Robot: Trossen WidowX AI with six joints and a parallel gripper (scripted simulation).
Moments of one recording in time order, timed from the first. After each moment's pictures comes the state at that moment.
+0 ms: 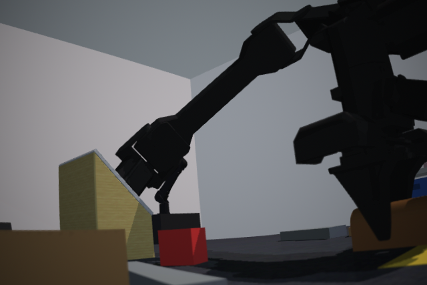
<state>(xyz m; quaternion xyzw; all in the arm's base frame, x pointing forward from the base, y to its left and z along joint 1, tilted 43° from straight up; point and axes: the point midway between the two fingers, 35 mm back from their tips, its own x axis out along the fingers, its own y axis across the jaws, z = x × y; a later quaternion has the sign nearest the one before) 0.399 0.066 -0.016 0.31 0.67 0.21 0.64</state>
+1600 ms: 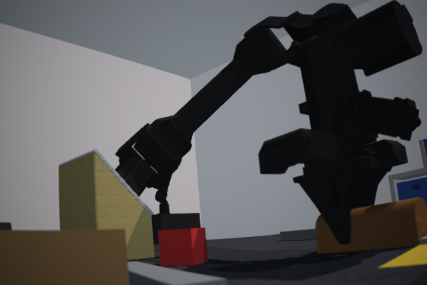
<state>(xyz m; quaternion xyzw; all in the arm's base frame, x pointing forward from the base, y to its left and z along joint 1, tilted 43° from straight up) 0.355 0.073 -0.011 0.31 0.67 0.21 0.64</state>
